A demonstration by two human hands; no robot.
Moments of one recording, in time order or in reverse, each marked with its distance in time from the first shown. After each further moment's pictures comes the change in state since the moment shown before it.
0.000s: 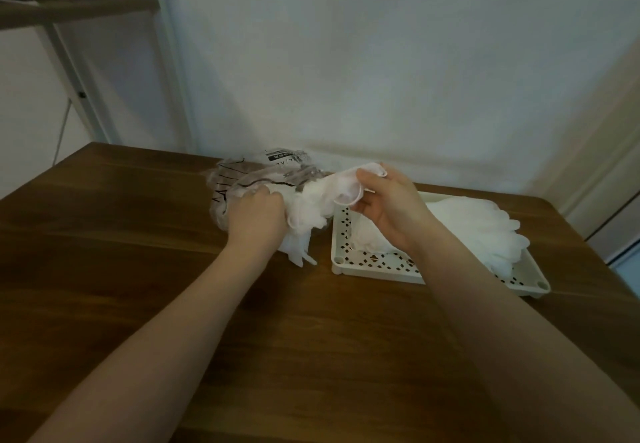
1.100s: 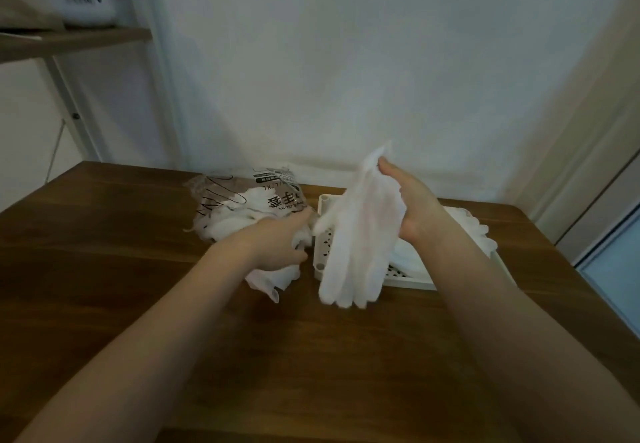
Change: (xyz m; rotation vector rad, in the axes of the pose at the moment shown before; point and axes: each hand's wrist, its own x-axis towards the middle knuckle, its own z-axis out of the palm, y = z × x) left_hand -0.017 0.014 -0.034 -0.363 -0.446 0.341; right_hand -0.017 -0.039 -0.026 0.261 0.091 0.226
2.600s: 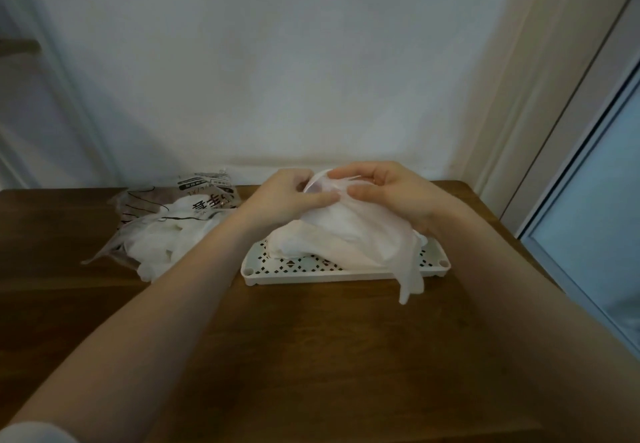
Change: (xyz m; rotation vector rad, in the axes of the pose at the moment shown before) left_hand 0.059 0.110 -0.011 -0.690 0.250 0.161; right_hand -0.035 -0.048 -0.095 -0.782 -0.230 -0.248
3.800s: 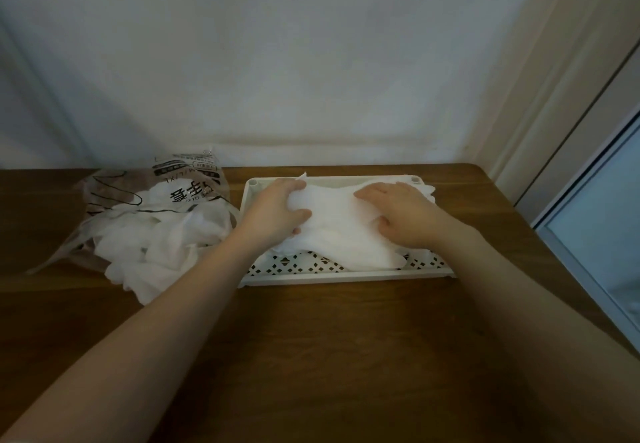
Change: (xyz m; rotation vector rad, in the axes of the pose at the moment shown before) left_hand 0.024 -0.052 0.029 0.130 0.087 -0.221; right_hand 0.032 0.077 -0.022 -1.159 -0.061 0.077
